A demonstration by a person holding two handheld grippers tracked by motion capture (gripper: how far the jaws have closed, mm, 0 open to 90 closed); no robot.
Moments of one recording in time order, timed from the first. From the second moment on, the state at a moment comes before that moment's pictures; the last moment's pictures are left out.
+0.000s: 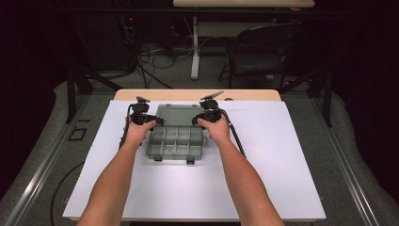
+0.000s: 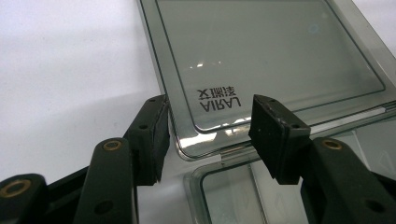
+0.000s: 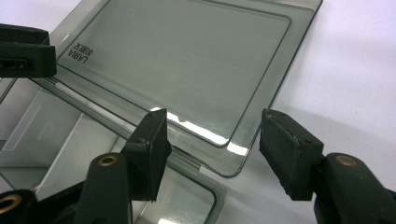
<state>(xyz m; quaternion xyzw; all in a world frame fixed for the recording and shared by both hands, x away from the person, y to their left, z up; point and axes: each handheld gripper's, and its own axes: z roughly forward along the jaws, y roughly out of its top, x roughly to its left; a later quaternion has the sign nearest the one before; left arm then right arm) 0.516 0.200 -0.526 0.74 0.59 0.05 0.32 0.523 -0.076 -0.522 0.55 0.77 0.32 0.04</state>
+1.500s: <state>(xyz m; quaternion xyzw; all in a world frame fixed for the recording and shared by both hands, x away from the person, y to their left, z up) 0.508 0.201 -0.528 0.74 0.59 0.05 0.32 0.526 -0.083 -0.531 0.57 0.75 0.34 0.01</state>
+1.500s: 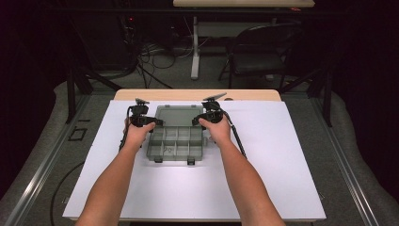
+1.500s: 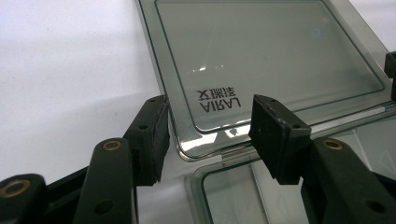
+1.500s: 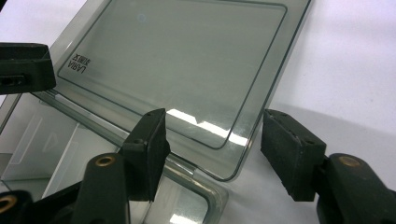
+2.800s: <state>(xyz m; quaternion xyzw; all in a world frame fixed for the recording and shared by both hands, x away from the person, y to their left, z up) 0.520 0.203 -0.534 0.73 0.60 0.04 0.34 0.532 -0.082 -0.544 0.57 0.75 0.35 0.01</state>
